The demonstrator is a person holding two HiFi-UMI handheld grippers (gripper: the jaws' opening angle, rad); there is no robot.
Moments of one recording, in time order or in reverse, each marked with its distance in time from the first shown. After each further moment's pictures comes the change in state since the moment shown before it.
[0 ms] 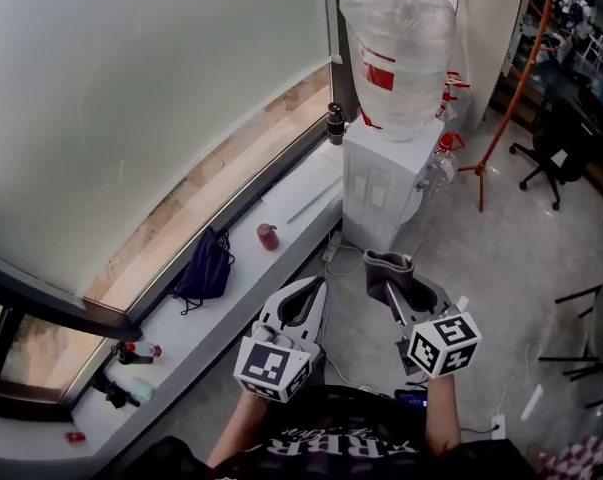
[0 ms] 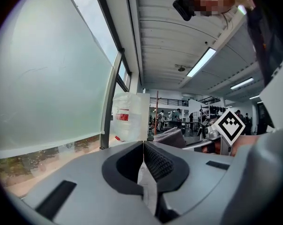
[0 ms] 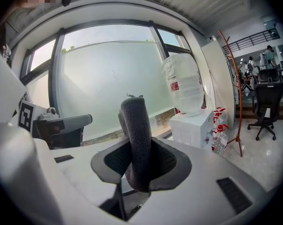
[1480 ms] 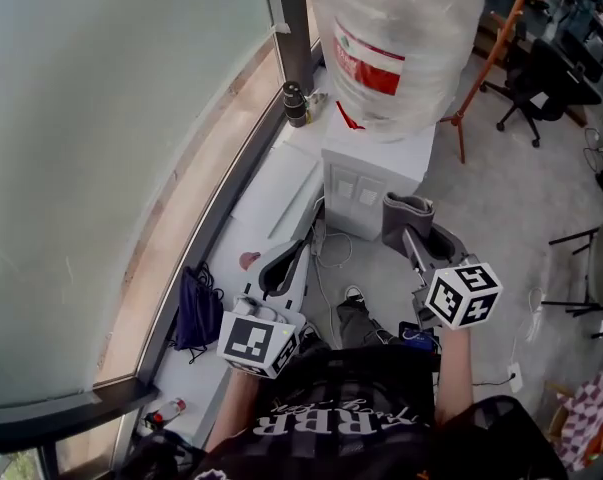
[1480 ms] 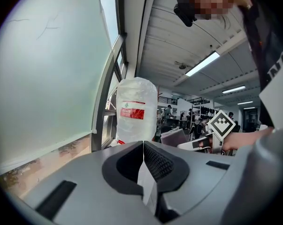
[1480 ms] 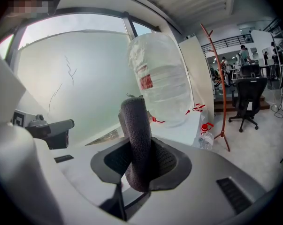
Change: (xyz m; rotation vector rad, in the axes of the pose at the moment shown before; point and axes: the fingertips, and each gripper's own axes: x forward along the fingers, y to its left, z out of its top) left arm 0.204 0.187 0.014 -0.020 0.056 -0.185; right arm 0.194 -0.145 0.082 0.166 0.003 -0.273
